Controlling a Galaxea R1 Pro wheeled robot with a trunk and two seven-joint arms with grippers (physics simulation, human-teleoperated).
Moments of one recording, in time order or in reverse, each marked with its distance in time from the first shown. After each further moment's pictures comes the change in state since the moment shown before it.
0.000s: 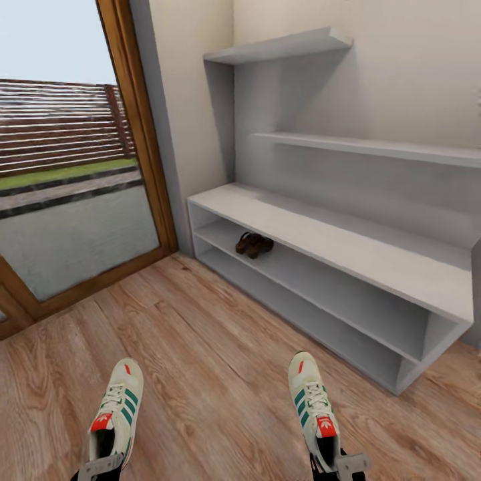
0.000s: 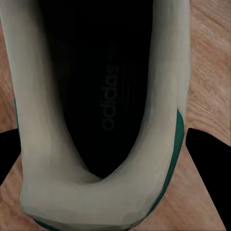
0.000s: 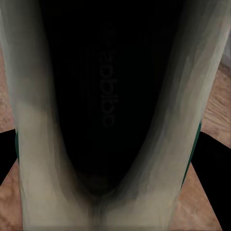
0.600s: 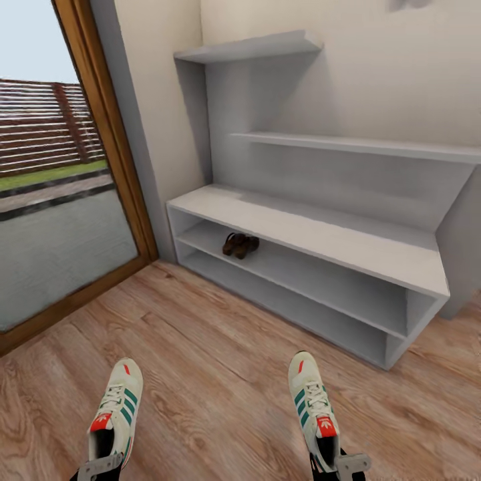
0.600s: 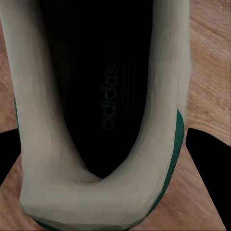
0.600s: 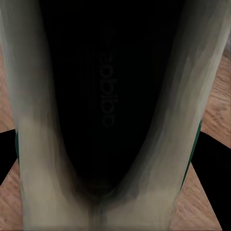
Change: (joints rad) left arm 0.000 0.000 0.000 0.000 0.006 0.000 0.001; right arm 0.000 0.000 0.000 -0.001 0.000 0.000 0.000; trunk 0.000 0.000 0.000
